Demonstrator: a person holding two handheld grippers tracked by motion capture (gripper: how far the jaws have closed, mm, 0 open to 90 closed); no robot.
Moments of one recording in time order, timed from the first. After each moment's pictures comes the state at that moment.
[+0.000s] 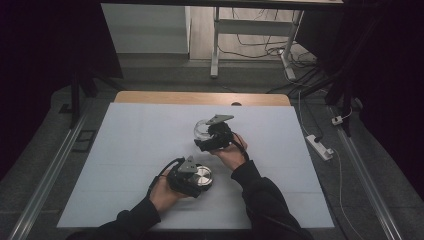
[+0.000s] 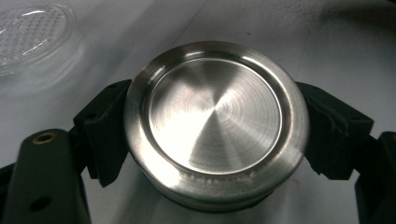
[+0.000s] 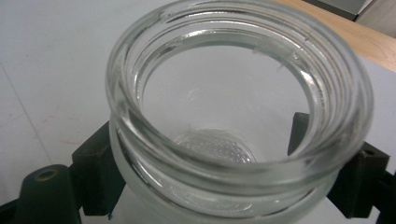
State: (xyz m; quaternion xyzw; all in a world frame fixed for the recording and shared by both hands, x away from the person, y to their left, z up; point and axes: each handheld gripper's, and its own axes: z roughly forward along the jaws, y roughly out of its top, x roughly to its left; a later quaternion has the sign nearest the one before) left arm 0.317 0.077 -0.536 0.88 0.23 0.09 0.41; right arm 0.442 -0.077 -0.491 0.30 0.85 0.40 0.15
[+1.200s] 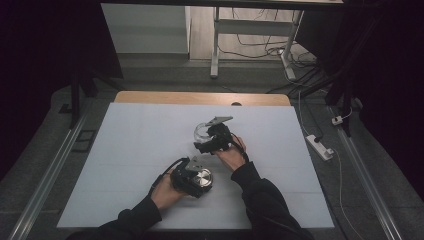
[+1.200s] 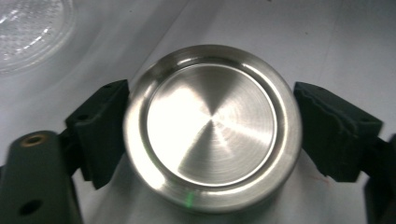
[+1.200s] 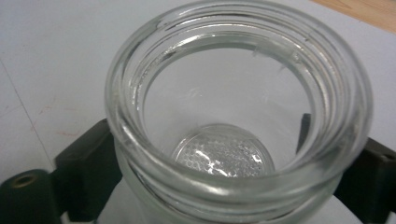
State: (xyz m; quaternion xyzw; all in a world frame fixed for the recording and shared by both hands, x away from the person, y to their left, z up) left arm 0.326 0.068 -0.542 0.90 0.24 0.07 0.36; right arm 0.448 -0.077 -0.505 0.31 0.86 0.39 0.13
